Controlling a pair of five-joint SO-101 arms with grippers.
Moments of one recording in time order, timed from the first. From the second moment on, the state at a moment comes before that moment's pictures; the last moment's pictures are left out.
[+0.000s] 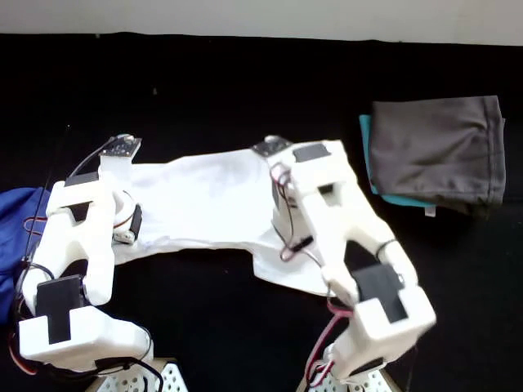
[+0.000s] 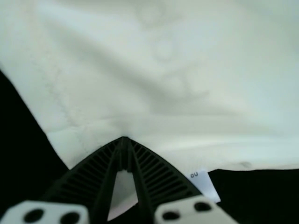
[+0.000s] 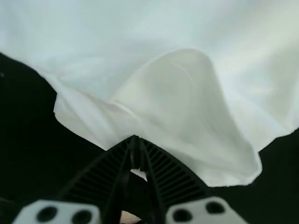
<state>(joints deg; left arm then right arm) -21.5 2.5 38.2 53.8 -20.3 -22.5 5.7 17.8 80.9 15.8</state>
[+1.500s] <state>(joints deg) -21.5 2.5 38.2 53.8 -20.3 -22.5 9.4 18.0 73.0 16.0</state>
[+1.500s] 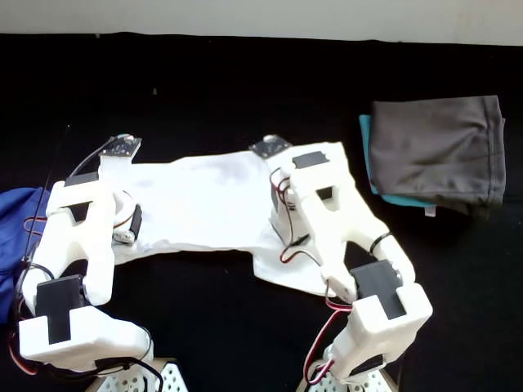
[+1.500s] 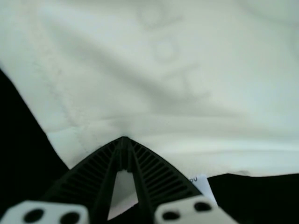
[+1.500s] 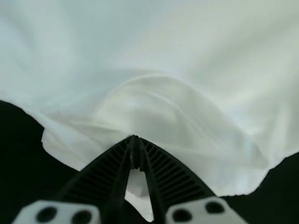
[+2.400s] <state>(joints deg) -21.5 2.5 38.2 53.5 -20.3 -22.5 -36.0 40.3 76.4 22.9</state>
